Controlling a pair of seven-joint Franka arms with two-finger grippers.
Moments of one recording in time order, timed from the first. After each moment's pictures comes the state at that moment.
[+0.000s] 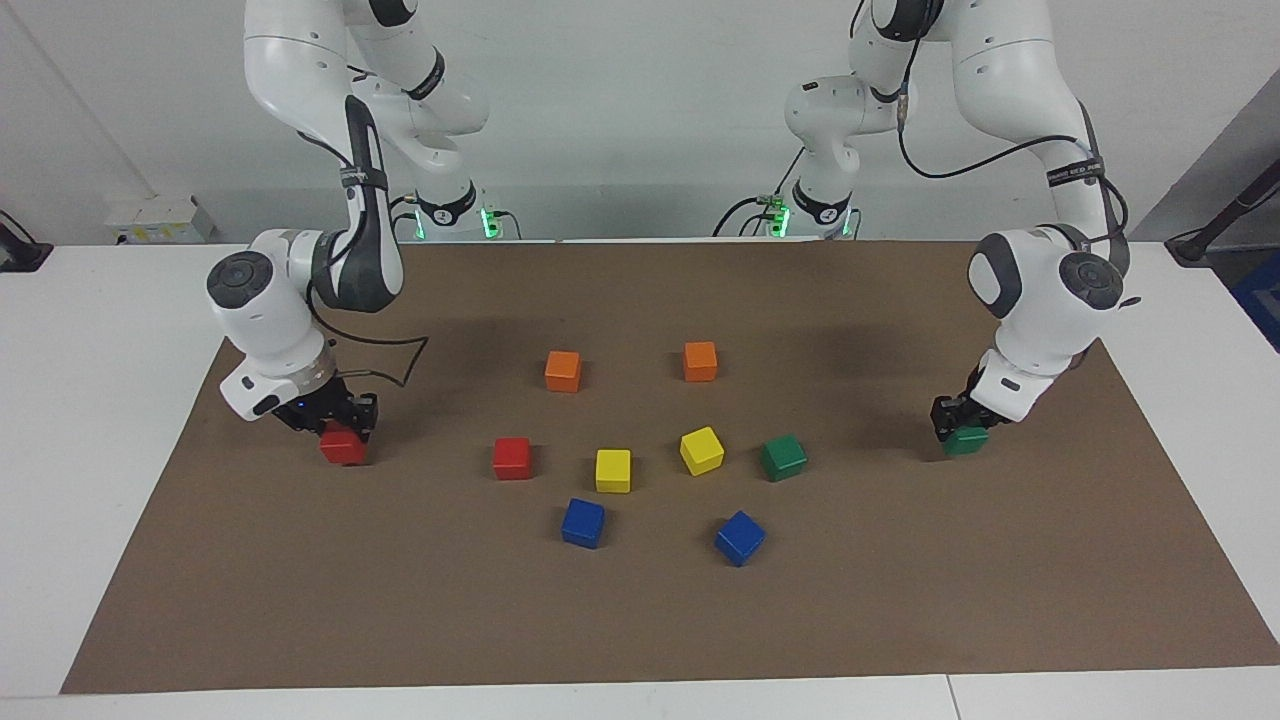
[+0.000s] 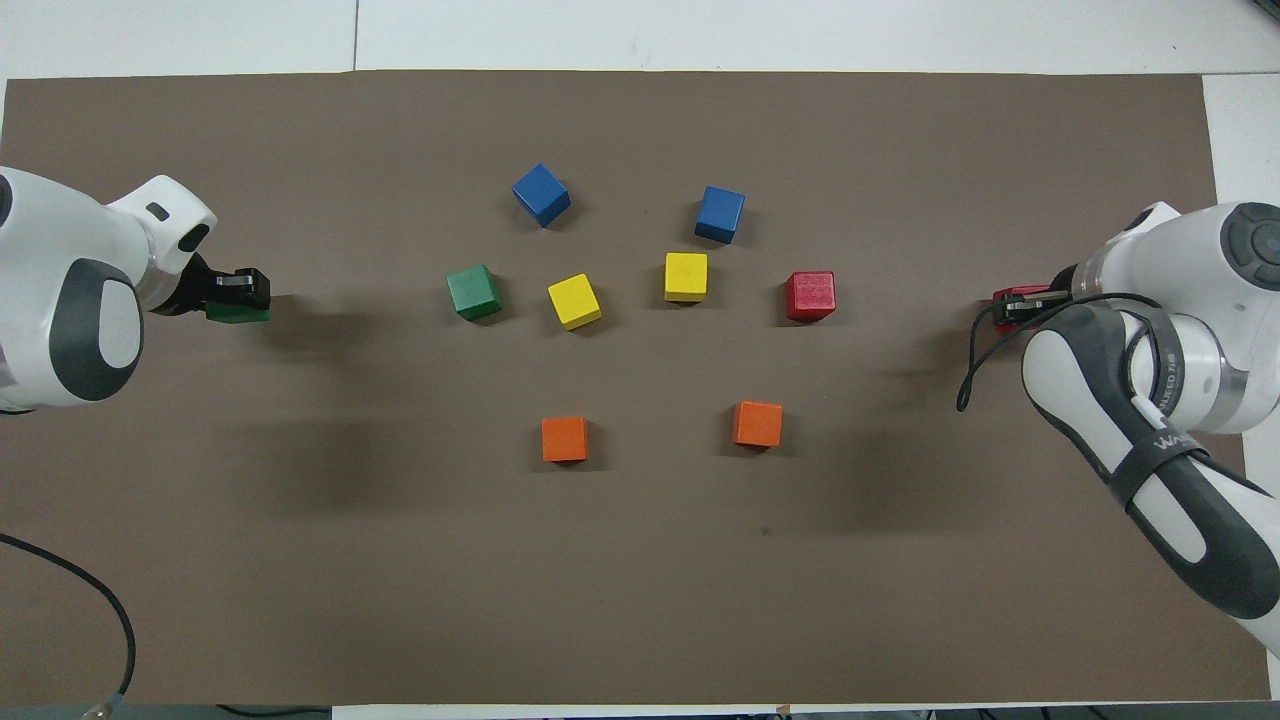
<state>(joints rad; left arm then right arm) 0.08 0.30 -0.05 -1.91 0.02 2.24 0.01 -0.06 0.26 -0.05 -2.05 -0.02 2.36 -0.09</state>
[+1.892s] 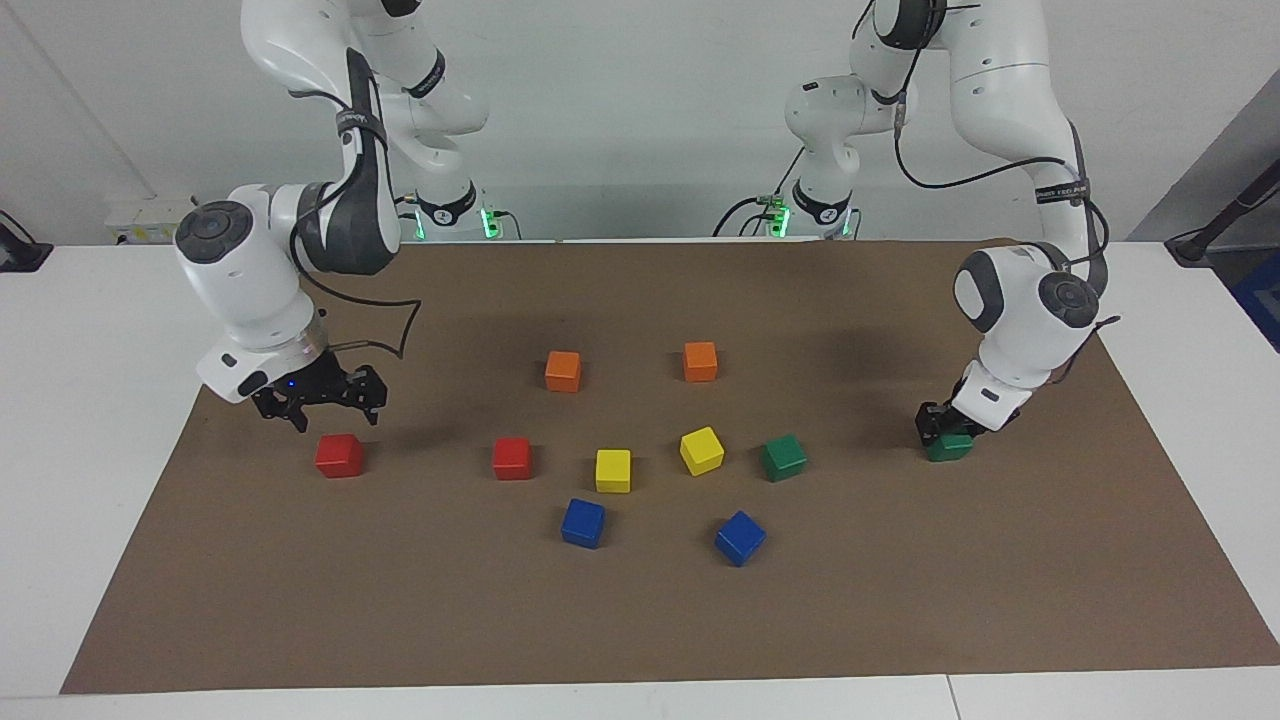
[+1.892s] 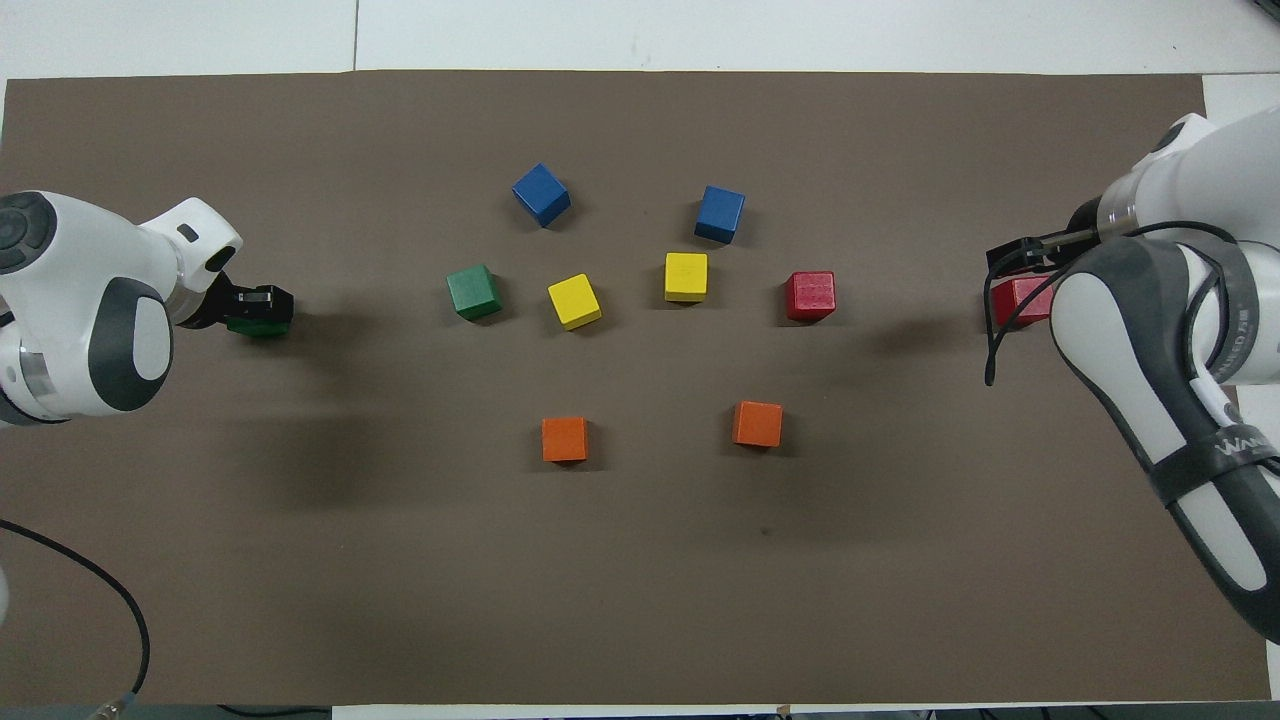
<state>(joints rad) 0.08 0.33 -0.06 -1.96 0.02 2.31 0.06 -0.02 0.21 0.02 -1.77 -0.02 2.05 -0.12</state>
